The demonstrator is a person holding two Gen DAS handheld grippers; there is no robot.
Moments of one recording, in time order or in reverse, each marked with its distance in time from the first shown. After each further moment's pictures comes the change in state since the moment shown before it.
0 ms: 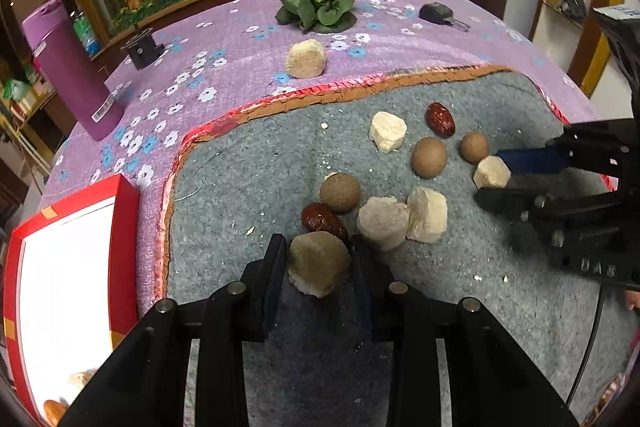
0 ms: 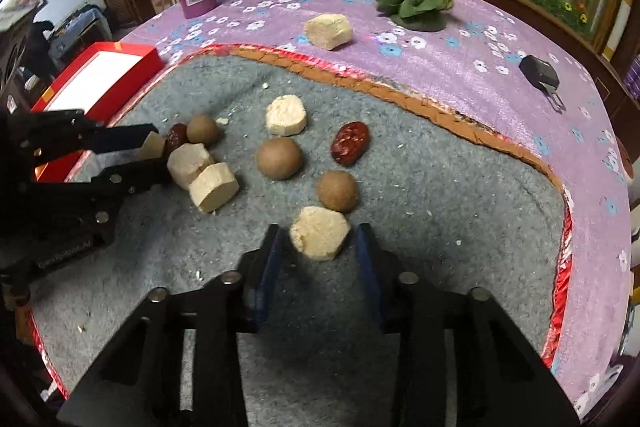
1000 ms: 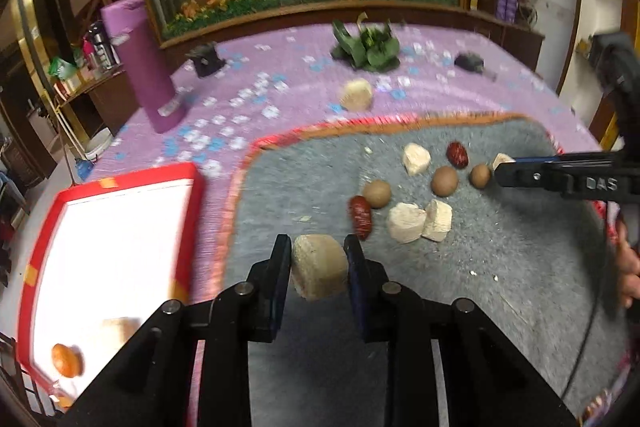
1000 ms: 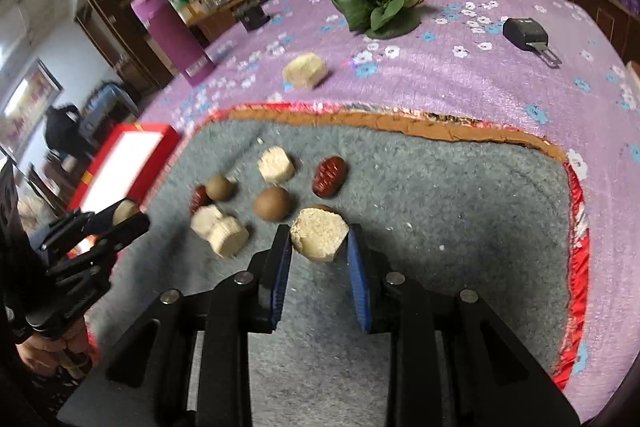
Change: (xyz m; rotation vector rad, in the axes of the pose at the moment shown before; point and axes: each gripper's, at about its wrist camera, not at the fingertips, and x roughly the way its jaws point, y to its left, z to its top) left arm -0.059 0.018 -0.025 -0.127 -0.141 0.112; right arm -0.019 -0.043 0.004 0.245 -0.095 0.240
